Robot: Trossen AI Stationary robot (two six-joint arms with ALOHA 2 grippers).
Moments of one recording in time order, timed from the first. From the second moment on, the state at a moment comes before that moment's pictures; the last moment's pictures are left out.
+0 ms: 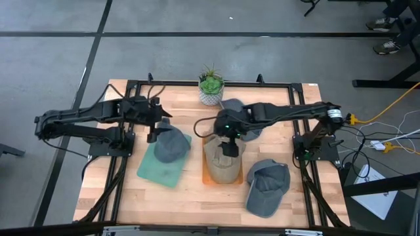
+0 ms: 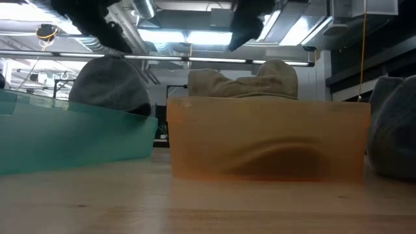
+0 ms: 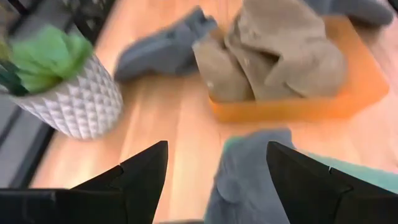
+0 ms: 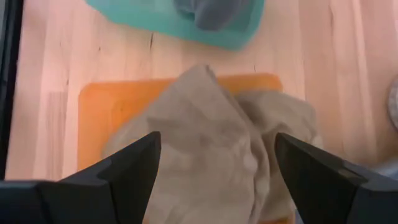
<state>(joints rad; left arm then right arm) 0.19 0.77 0.75 -0.61 0.03 0.17 0.05 1.70 1.64 -0.93 0.00 0.08</state>
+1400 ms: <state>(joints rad) 0.19 0.94 0.84 -0.89 0.22 -0.56 0.17 1.52 1.64 -1.29 0.30 0.21</state>
